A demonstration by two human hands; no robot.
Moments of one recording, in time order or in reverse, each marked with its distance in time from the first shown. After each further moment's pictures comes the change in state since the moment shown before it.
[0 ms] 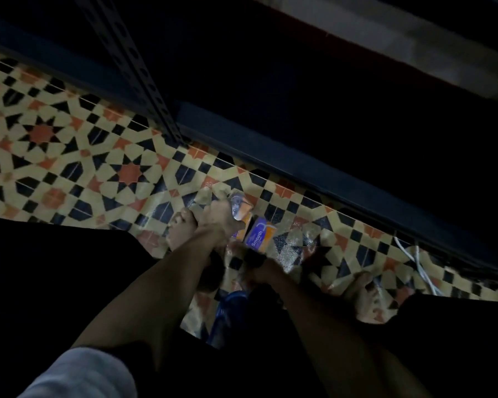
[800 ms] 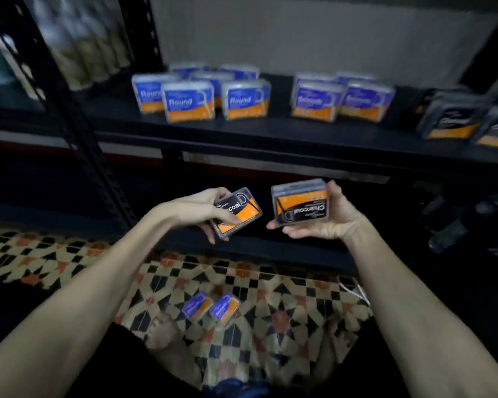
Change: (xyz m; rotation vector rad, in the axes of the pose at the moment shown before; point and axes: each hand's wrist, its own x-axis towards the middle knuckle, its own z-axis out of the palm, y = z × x) left_hand -0.169 0.112 -0.231 -0.343 -0.358 0.742; right_hand -0.290 0.012 -0.239 0.831 -0.782 -1.089
